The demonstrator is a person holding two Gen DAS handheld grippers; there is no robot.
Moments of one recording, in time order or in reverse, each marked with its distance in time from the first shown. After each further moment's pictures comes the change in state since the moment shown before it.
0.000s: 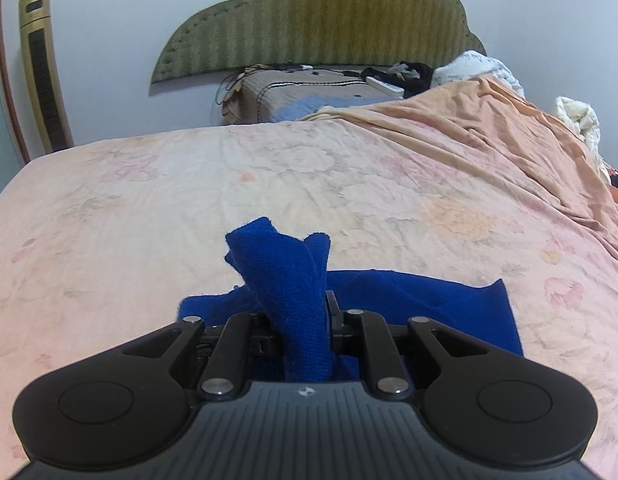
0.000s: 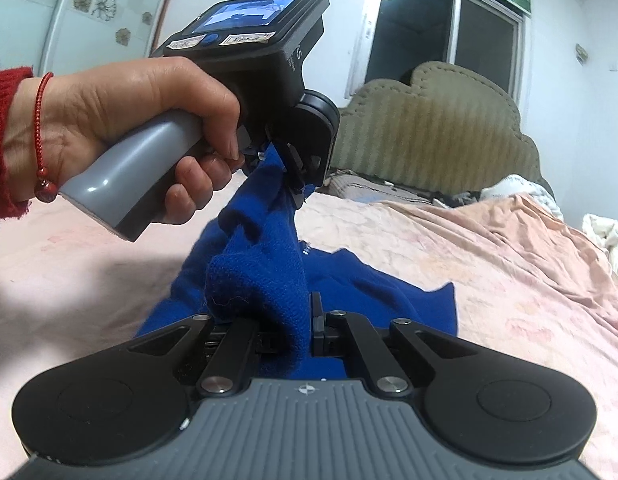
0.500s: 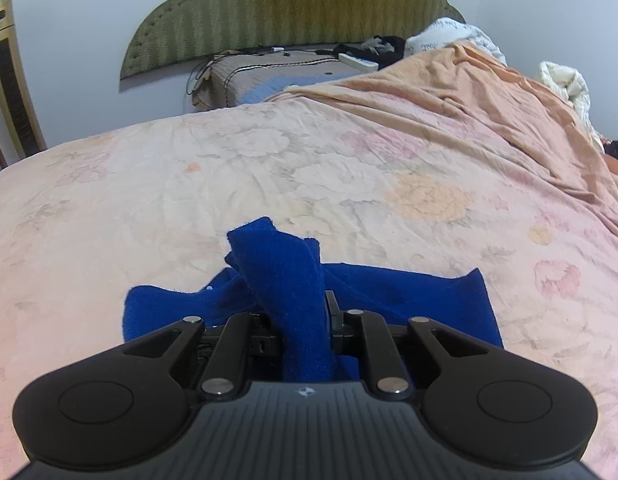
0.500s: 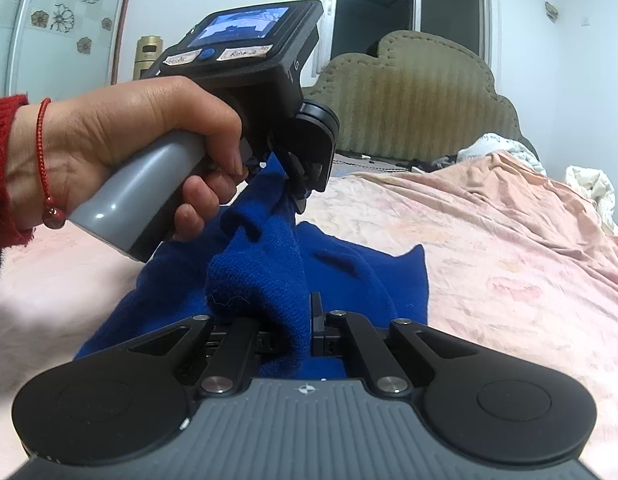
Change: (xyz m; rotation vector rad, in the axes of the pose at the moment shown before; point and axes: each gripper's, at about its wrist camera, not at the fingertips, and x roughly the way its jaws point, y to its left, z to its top) left arm 0.039 -0.052 0.002 0.067 0.052 -0.017; right arm 0.009 -0.037 -0.017 0.119 0.051 -0.031
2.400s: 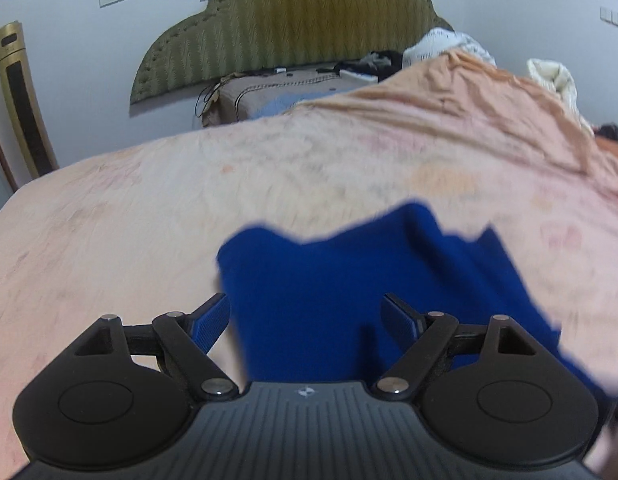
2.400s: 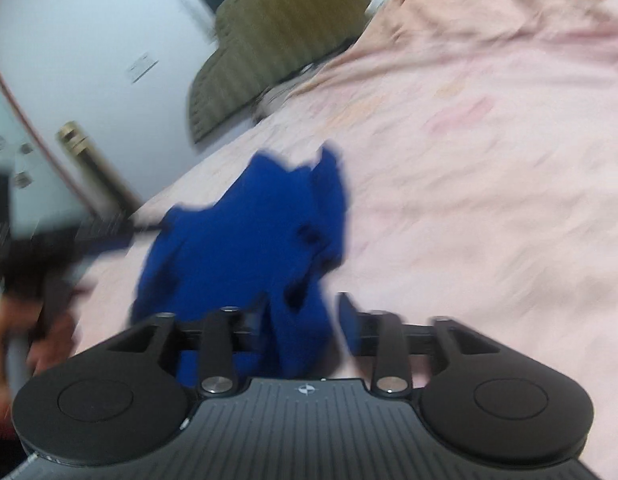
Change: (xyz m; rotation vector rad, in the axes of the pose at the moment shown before) left arm -0.045 0.042 -0.059 0.061 -0.073 0.018; right arm 0.026 -0.128 -0.019 0.636 0.195 0.114
